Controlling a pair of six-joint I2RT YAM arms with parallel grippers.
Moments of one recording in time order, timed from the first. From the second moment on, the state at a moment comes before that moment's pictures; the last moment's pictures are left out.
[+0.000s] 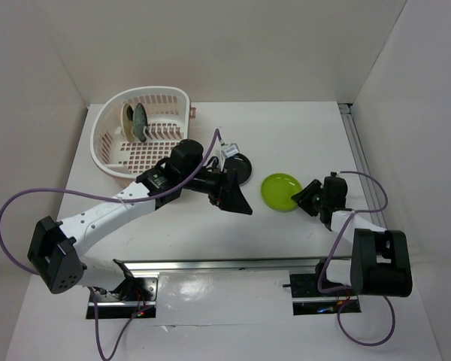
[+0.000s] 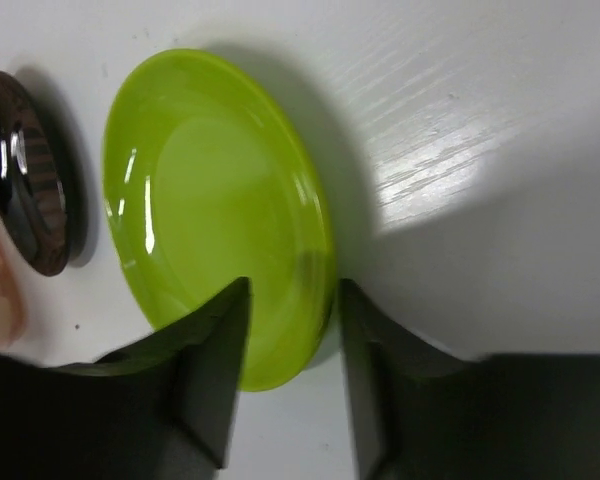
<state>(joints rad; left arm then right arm) -0.74 1.36 1.12 -0.19 0.80 -0.61 -0.09 1.24 0.35 0.15 -0.24 0.72</state>
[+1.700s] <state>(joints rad) -0.63 1.68 1.60 -0.43 0.66 -0.48 -0.08 0.95 0.77 -0.16 -0.39 0.56</state>
